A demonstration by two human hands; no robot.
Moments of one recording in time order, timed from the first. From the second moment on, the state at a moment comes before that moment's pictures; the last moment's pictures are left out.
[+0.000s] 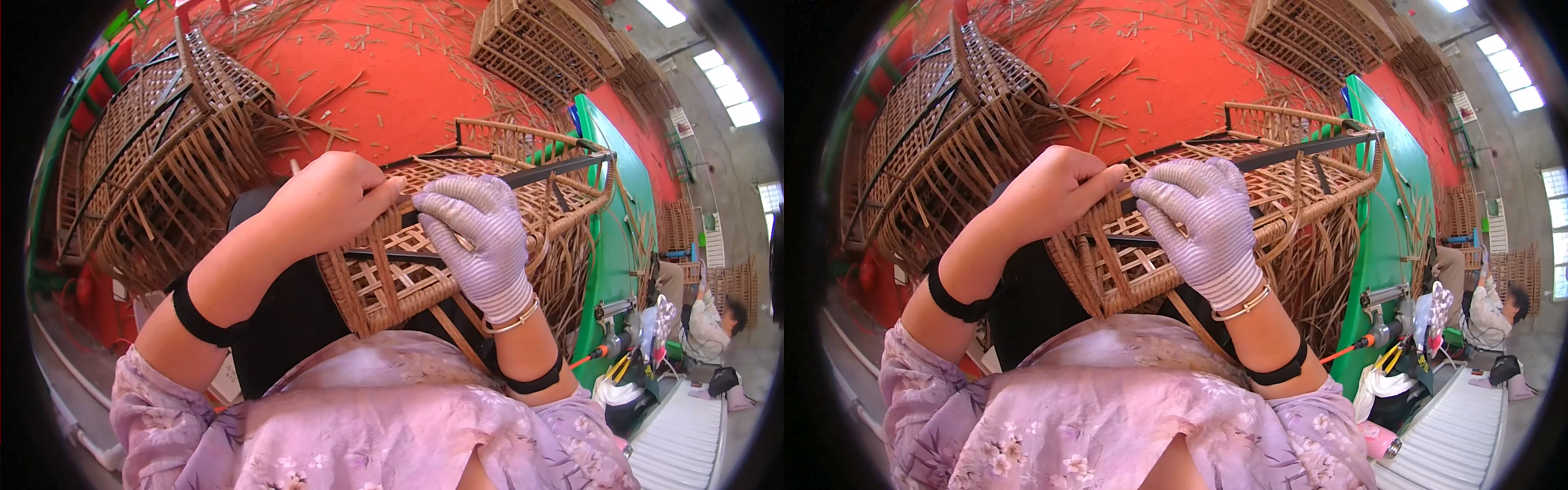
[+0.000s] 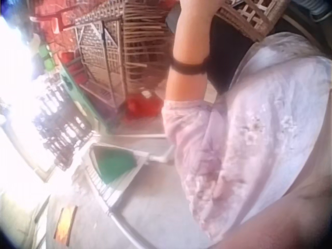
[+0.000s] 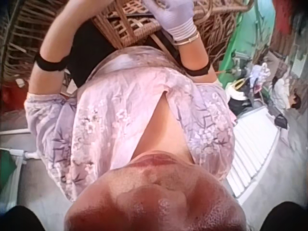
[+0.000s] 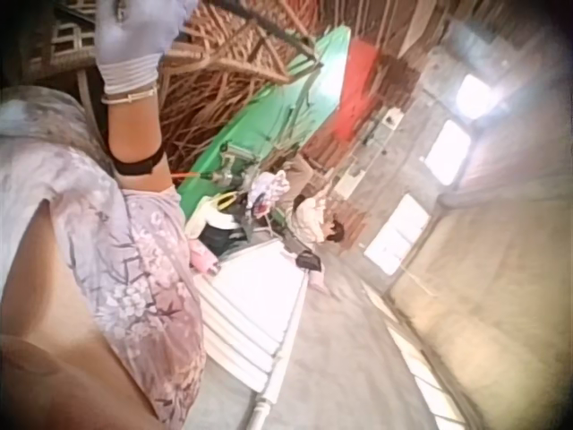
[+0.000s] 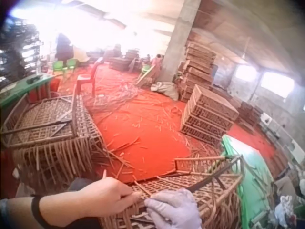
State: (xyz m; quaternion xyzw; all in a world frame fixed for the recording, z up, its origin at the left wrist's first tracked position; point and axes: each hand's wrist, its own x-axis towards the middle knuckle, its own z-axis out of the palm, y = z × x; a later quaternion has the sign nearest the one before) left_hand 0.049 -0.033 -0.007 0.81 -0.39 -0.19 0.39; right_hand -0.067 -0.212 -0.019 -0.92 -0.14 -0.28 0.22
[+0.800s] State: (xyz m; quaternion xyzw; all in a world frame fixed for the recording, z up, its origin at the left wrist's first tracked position) left_hand 0.026 -0.021 -0.012 0.80 -0.44 0.11 0.39; right_hand -0.084 -0.163 -0.033 -0.80 0.07 -0.21 0.55
